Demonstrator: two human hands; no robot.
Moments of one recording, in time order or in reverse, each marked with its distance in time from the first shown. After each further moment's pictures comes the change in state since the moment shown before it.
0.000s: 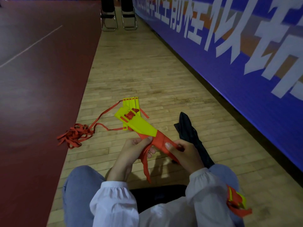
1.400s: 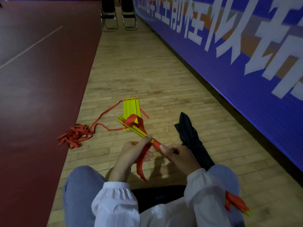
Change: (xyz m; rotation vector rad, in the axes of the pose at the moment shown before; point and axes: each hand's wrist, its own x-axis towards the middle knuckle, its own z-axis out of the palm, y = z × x) left_hand -0.004 0.005 0.000 0.061 0.119 -0.144; right_hand -0.003 -0.003 0.009 -0.037 -0.130 -0.006
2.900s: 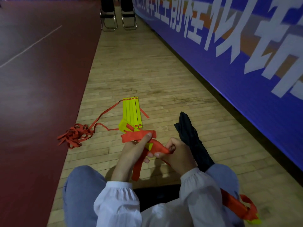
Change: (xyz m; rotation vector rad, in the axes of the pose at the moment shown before) left_hand 0.006 -0.004 0.006 -0.023 0.021 0.088; right_hand 0.004 -0.002 0.012 -0.098 0.200 -0.148
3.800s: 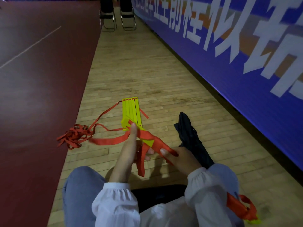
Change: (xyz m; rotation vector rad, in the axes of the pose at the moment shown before) left_hand 0.001 -0.004 -0.004 -0.094 -0.081 -0.025; right_hand -0.001 0.010 -0.019 -0.072 -0.310 0.141
